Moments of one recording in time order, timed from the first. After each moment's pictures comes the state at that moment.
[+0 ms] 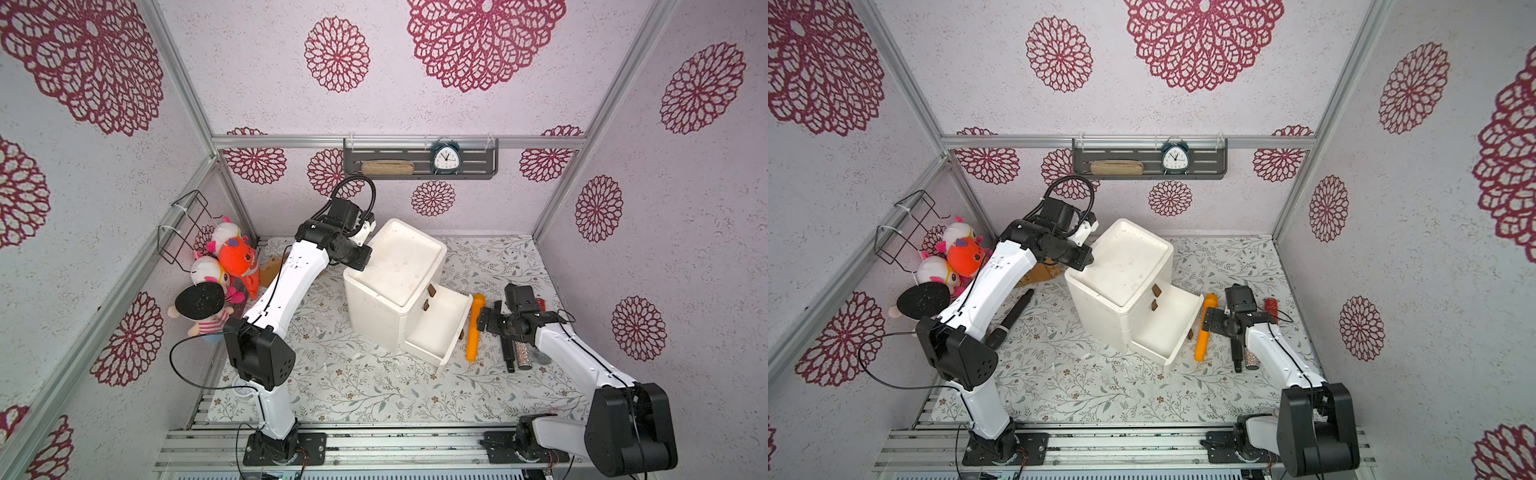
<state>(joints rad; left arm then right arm) -0.39 1.86 1.98 -1.09 0.12 0.11 0.17 1.27 0.77 -0.53 0.02 0.39</state>
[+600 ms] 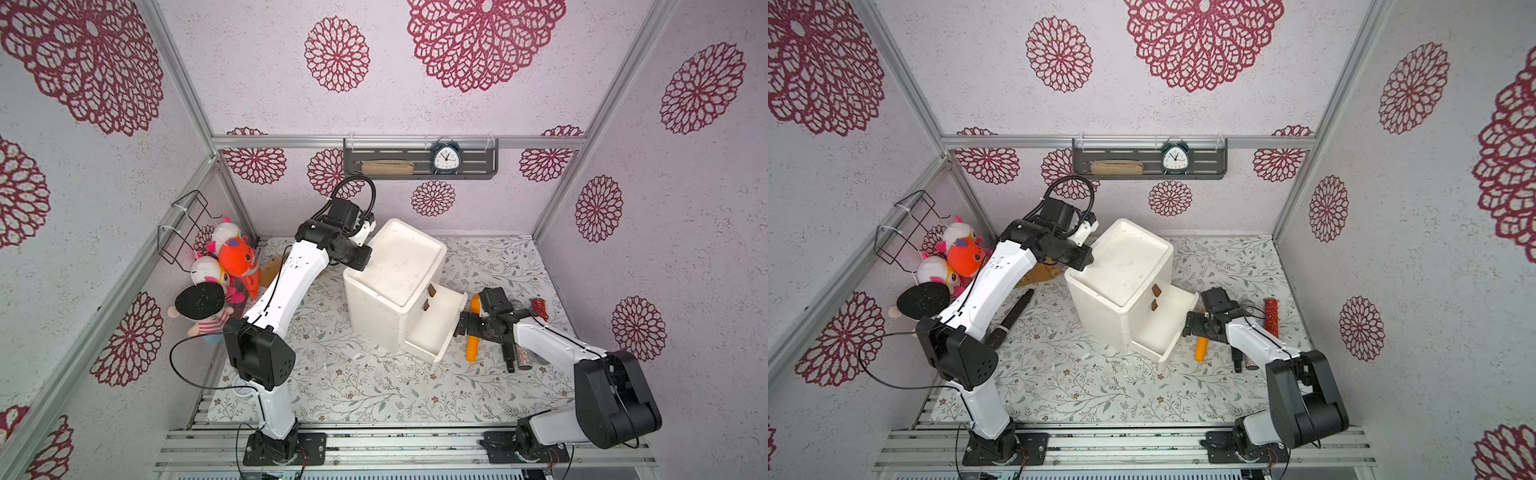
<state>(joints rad) -0.39 1.86 1.98 -1.09 0.12 0.11 0.33 1.44 0.79 -0.43 0.02 0.47</state>
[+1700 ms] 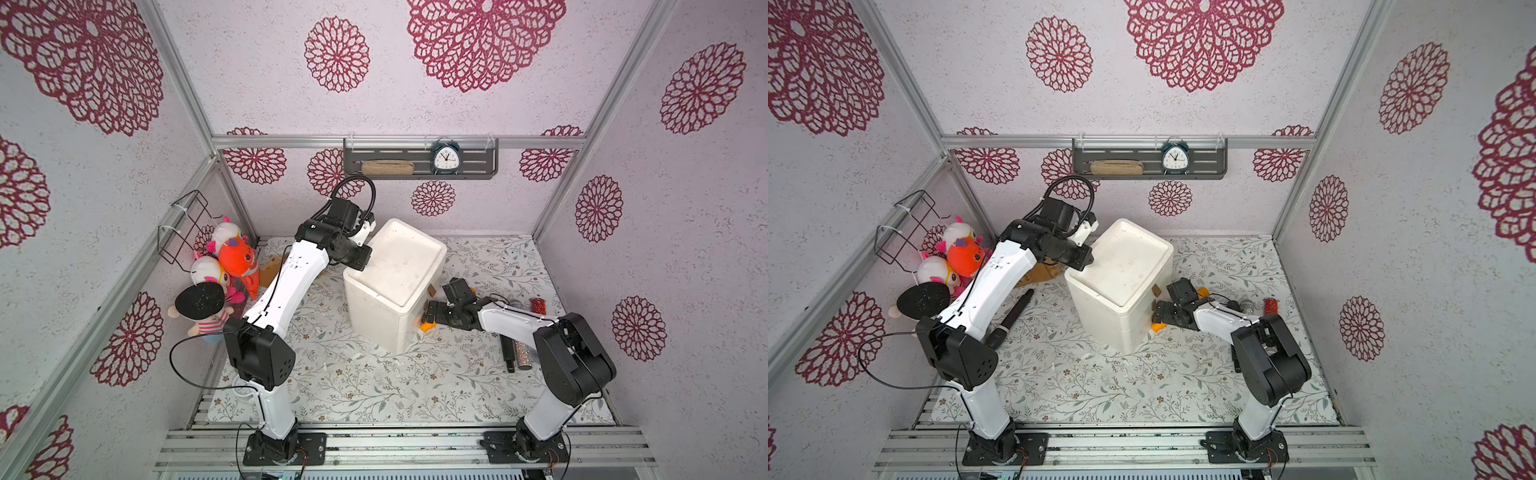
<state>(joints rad) -0.39 1.86 1.98 -1.09 0.12 0.11 0.50 1.68 0.97 -0.31 0.06 0.60</state>
